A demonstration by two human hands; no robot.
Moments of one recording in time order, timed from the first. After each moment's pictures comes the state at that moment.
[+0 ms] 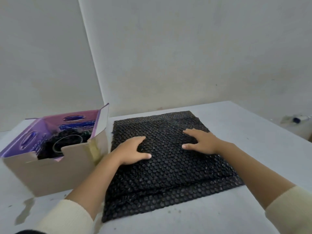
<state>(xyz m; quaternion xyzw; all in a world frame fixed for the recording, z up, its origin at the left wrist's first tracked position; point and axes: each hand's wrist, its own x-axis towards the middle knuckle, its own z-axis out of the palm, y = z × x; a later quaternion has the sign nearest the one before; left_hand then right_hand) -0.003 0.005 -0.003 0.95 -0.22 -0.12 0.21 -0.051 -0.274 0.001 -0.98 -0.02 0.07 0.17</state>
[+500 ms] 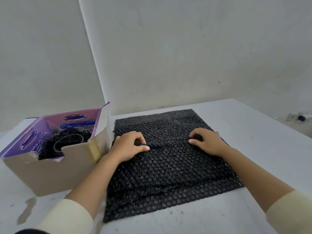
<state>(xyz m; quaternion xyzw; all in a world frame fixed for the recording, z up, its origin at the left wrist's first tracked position) -0.002 0.011 0.002 0.94 -0.22 0.02 0.26 -0.045 -0.285 -0.023 -0.97 -0.01 -0.11 0.22</state>
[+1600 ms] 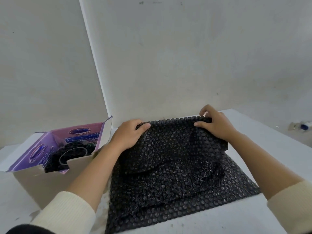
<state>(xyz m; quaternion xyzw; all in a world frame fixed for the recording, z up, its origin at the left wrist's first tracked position) 0.001 -0.004 0.073 0.92 -0.22 0.08 0.32 -0.042 -0.301 0.062 -0.93 -0.01 -0.22 0.30</state>
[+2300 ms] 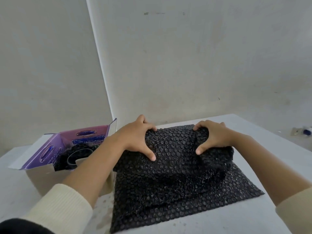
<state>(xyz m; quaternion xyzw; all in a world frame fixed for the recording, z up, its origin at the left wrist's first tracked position) -0.032 -0.004 0.113 0.95 -0.30 0.01 0.08 -0.066 -0.289 0.076 -0.98 -0.04 -0.02 0.18</state>
